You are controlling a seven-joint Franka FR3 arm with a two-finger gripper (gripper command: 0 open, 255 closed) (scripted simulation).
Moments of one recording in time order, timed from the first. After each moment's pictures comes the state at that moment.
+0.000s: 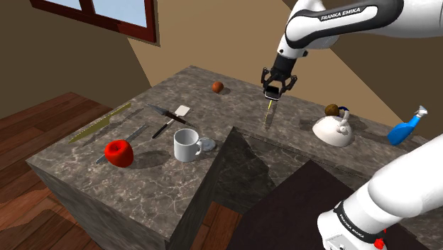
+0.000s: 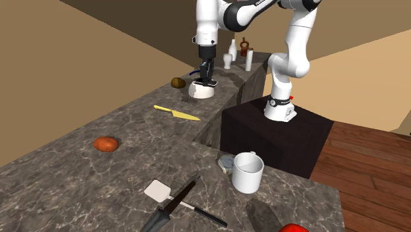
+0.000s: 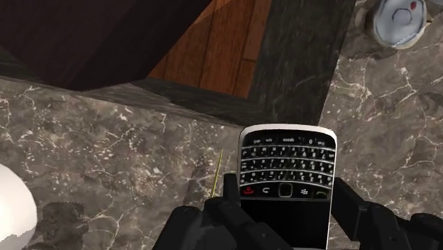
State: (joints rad) arm -0.18 -0.16 0.03 -2.17 0.05 2.01 0.69
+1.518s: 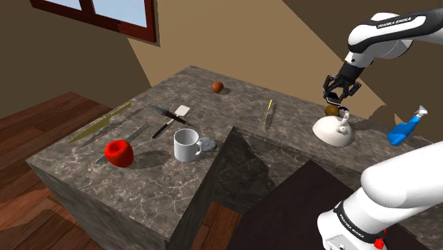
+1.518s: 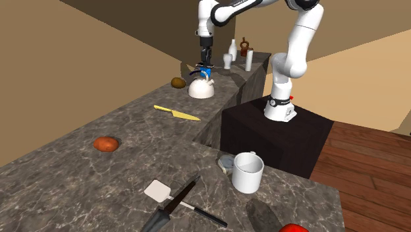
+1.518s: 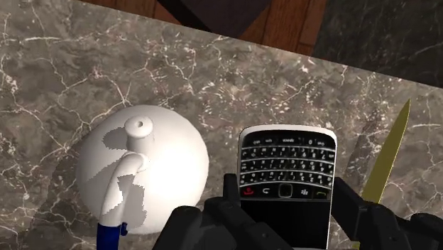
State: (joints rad) arm -0.43 -0.27 -0.33 -2.26 -0.06 1.98 0.14
